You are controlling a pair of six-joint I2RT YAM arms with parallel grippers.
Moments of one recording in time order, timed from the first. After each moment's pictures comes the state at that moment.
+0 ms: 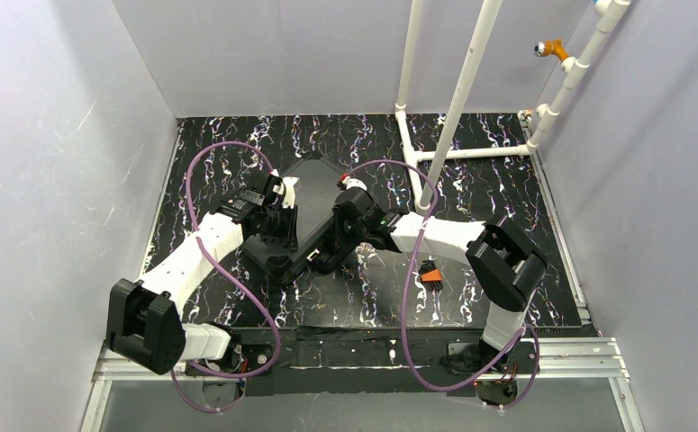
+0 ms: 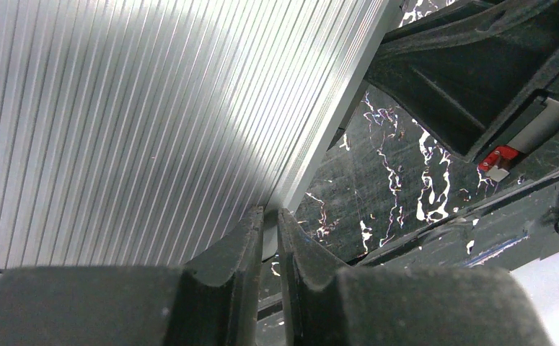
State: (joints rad) left arm -0.42 1.31 1.00 -0.78 0.20 -0.22; right arm 0.93 1.79 1.14 -0.12 0.06 0.69
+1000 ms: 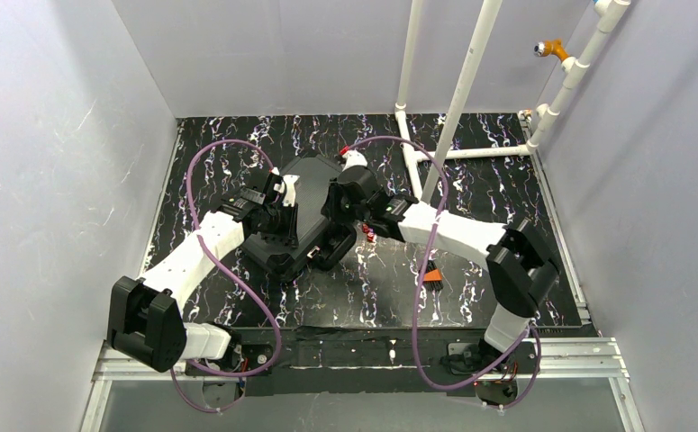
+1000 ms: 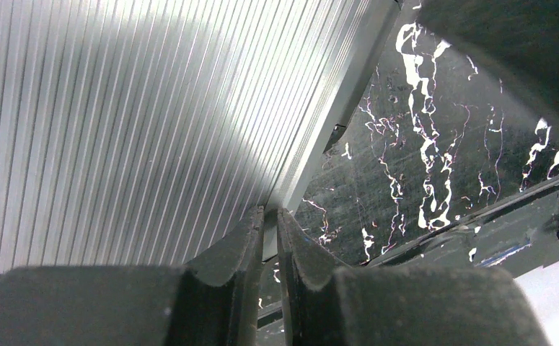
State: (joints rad) left arm -0.42 1.33 1.00 -0.77 0.19 -0.22; right arm 0.92 1.74 1.27 -0.11 0.10 0.63
